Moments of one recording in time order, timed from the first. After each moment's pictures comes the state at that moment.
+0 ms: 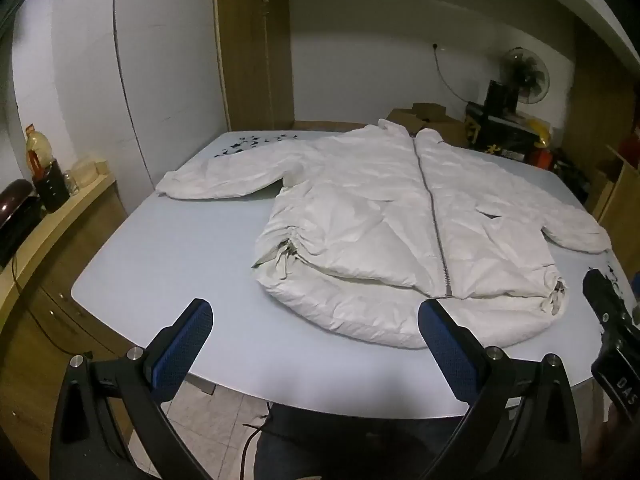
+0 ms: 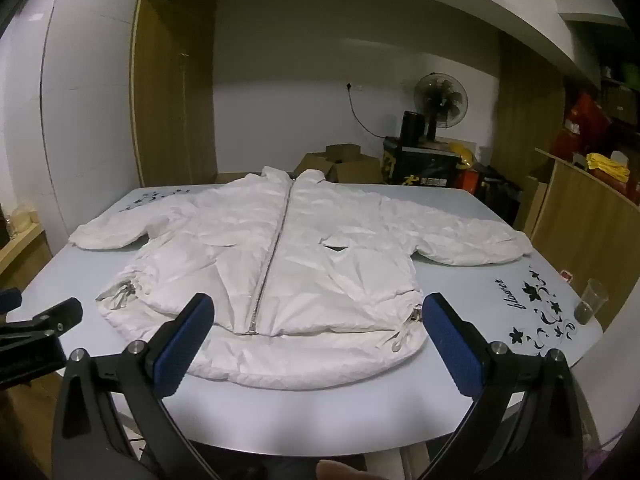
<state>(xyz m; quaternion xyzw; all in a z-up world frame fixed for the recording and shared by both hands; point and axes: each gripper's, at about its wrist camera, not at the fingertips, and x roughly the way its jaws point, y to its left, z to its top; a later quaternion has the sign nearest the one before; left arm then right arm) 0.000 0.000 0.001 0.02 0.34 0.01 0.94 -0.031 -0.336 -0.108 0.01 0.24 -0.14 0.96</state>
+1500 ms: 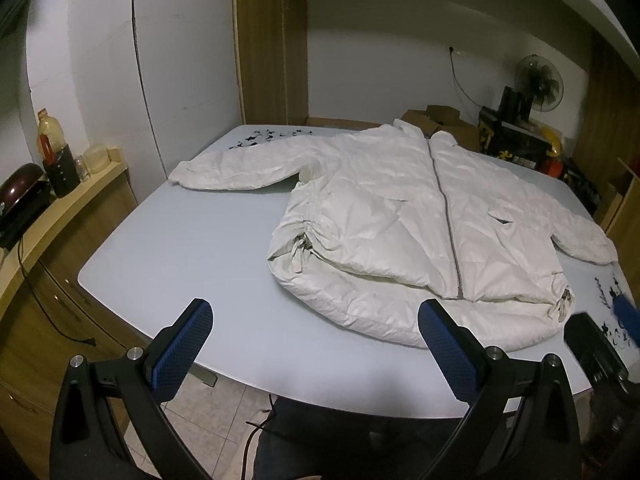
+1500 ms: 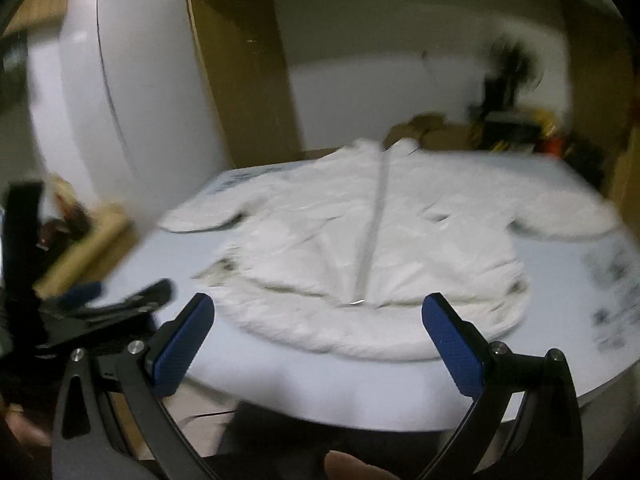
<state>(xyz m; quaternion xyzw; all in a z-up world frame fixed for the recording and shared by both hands) -0.004 0.010 -0.005 -0.01 0.36 0.02 0.93 -0.033 -0.306 -0.109 0.04 0.27 -0.02 0.96</state>
